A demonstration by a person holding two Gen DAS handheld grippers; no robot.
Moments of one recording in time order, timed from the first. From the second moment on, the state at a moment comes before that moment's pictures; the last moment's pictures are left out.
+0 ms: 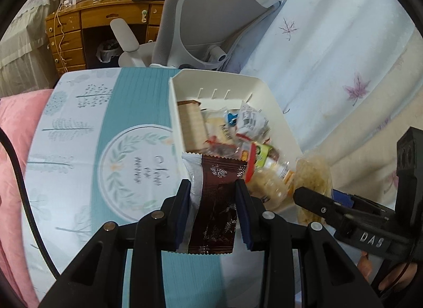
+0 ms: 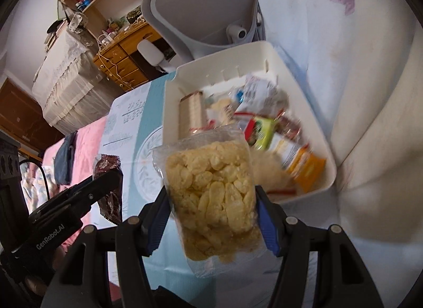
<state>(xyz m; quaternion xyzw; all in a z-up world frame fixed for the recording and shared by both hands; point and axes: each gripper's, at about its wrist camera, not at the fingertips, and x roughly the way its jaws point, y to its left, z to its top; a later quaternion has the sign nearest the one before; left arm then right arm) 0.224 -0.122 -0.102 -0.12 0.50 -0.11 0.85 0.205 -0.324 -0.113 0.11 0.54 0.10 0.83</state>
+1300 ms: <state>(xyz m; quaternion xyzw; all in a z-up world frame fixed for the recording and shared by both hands) 0.064 0.028 -0.087 -0.13 0.56 -0.05 0.82 0.089 -0.208 -0.124 0.18 0.56 0.10 0.80</state>
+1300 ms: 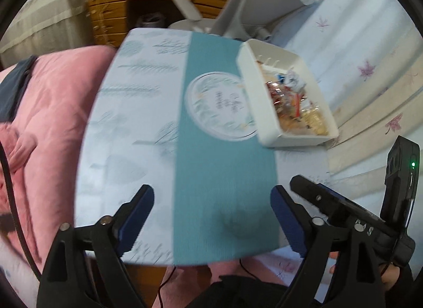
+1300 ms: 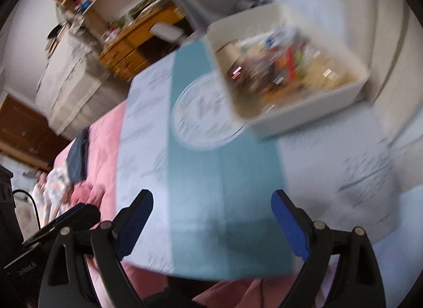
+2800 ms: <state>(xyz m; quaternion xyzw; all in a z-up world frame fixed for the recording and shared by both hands) -0.025 -0.031 0.031 -0.05 0.44 0.04 0.90 -0.029 -0.242 0.017 0.09 0.45 0.06 0.89</state>
